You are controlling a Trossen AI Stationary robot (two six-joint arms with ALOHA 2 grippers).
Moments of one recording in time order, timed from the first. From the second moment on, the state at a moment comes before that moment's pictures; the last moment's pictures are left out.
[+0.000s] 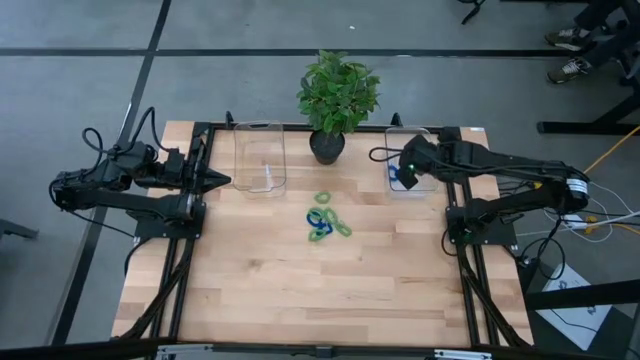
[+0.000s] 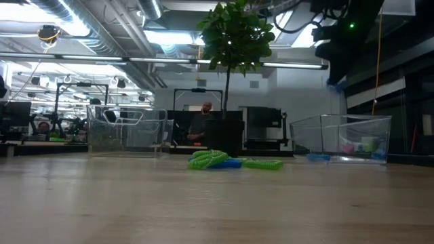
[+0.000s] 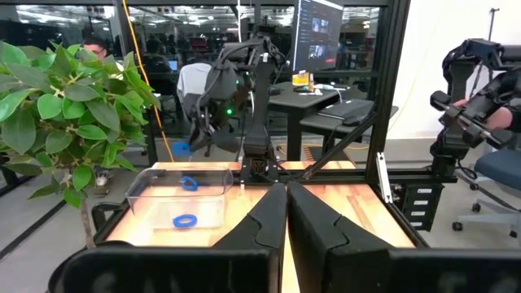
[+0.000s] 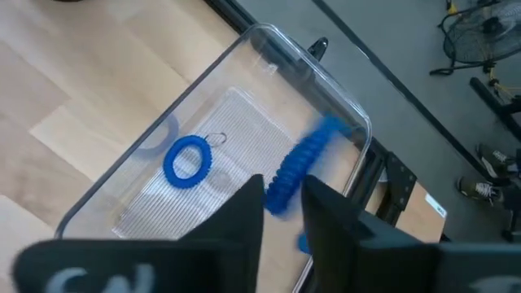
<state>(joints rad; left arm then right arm) 0.00 0.39 0.78 -0.39 0.00 -0.01 -0.26 1.12 1.03 -1.12 0.66 0.44</state>
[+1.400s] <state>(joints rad) 0.00 0.39 0.78 -0.39 0.00 -0.01 -0.77 1.12 1.03 -1.21 0.36 0.29</state>
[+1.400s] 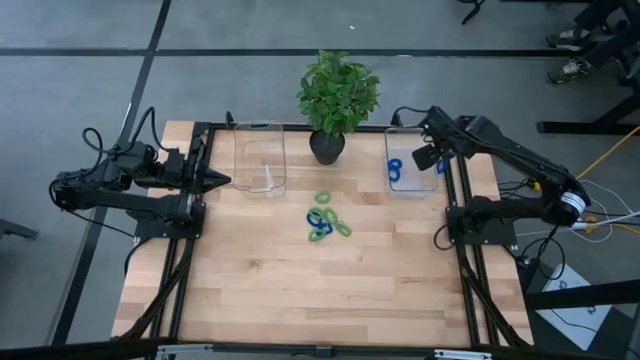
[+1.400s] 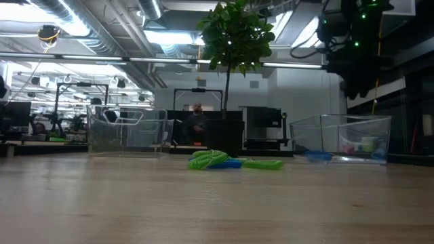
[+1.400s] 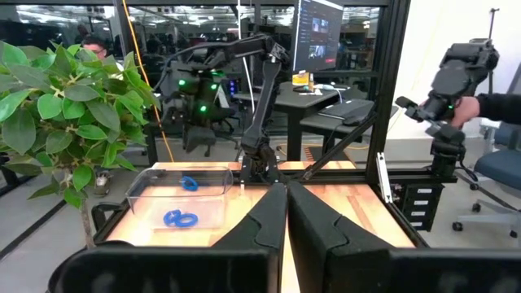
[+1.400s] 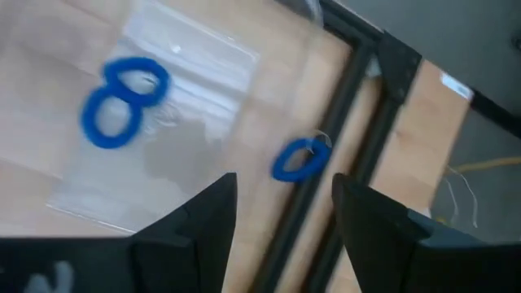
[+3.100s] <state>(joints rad) 0.00 0.39 0.78 -0.39 0.00 -0.01 -0.97 1.11 0.72 -1.00 0.35 1.25</state>
